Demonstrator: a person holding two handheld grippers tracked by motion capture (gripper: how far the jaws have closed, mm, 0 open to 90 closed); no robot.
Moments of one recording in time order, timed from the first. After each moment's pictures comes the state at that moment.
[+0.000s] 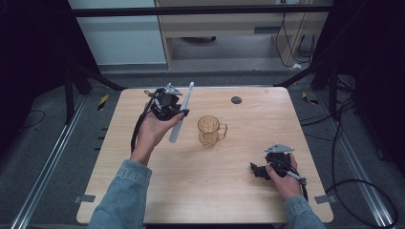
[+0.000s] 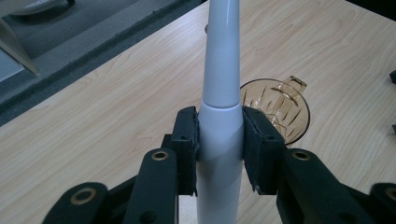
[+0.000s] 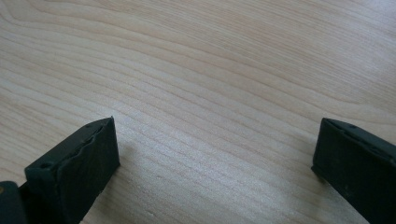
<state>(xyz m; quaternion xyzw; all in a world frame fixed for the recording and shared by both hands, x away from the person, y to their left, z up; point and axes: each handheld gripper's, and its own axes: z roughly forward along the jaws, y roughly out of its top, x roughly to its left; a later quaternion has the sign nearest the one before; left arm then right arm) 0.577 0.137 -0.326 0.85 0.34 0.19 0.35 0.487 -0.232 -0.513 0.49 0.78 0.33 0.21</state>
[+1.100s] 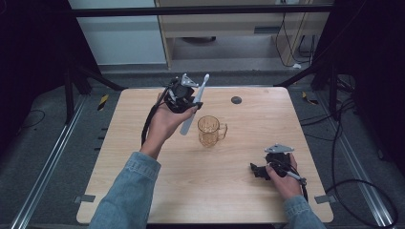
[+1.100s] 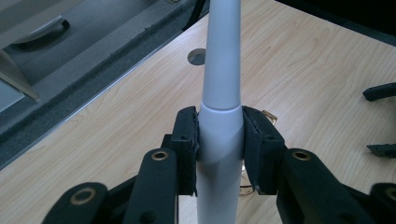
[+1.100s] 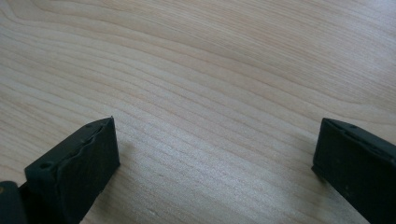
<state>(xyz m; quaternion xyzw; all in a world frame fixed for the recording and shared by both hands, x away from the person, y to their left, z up) 0.577 0.096 -0.295 0.86 0.30 0.21 0.36 0.487 -0.232 -0.513 0.49 0.78 0.33 0.21</state>
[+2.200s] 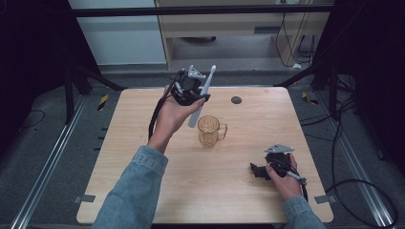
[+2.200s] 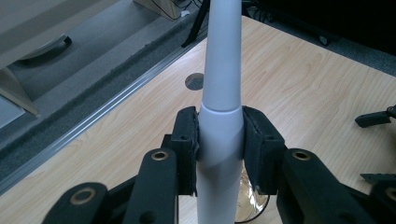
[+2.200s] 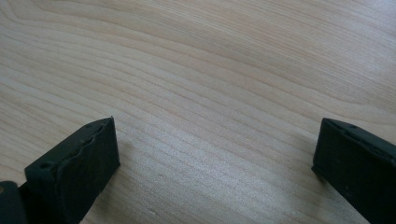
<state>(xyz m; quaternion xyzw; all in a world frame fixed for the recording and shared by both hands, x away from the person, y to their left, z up) 0.585 0.078 -0.277 0.85 0.30 0.21 0.38 0.487 -0.232 -0.513 0.49 0.78 0.33 0.21</state>
